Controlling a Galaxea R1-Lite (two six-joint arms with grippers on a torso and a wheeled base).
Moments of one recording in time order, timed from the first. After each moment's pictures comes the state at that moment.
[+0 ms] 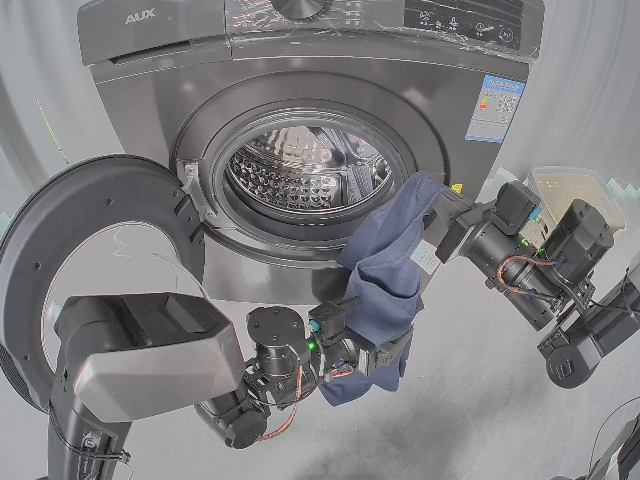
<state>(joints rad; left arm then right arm) -0.75 2.38 -0.83 -1.55 -0.13 -0.10 0.57 1.84 -0.64 -1.54 0.05 0.11</state>
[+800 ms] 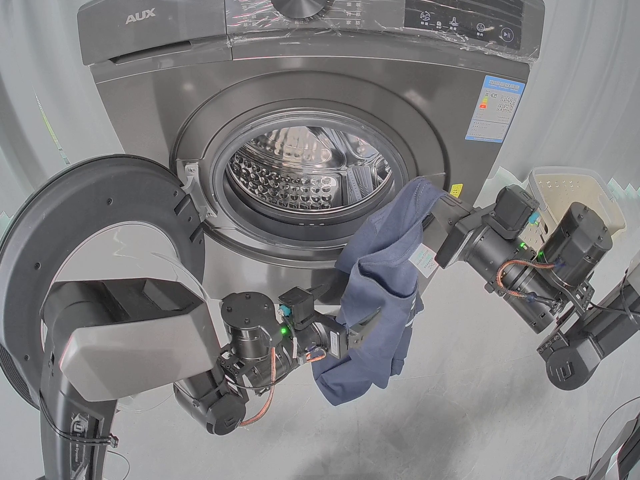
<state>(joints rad) -0.66 2.35 -0.79 -1.55 -0.11 -0.09 0.57 1.84 -0.63 -1.54 0.06 0.11</state>
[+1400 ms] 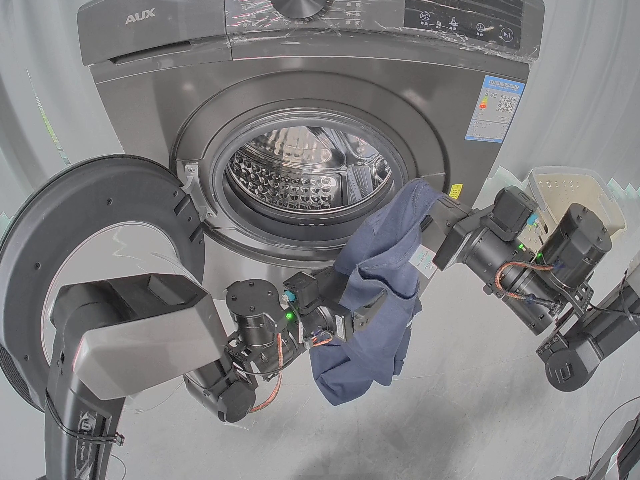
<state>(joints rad) -0.64 2.39 -0.91 -1.55 -0.13 -0.09 0.58 1.84 -0.63 -1.54 0.07 0.11</state>
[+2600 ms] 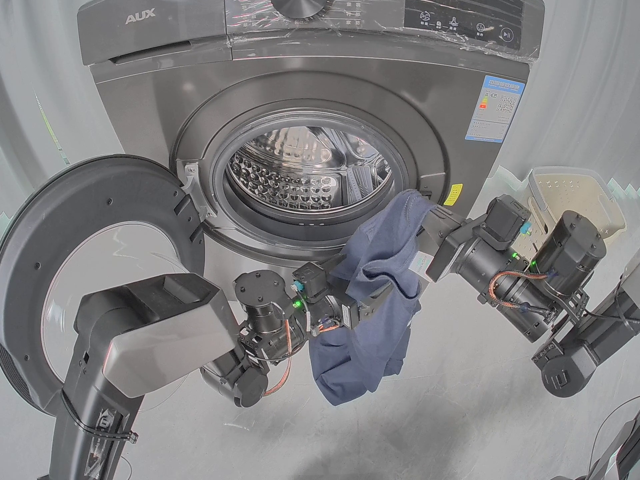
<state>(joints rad) -0.61 2.48 -1.09 -1.55 -0.24 -0.06 0.60 1.86 -0.61 -1.54 0.07 0.11</state>
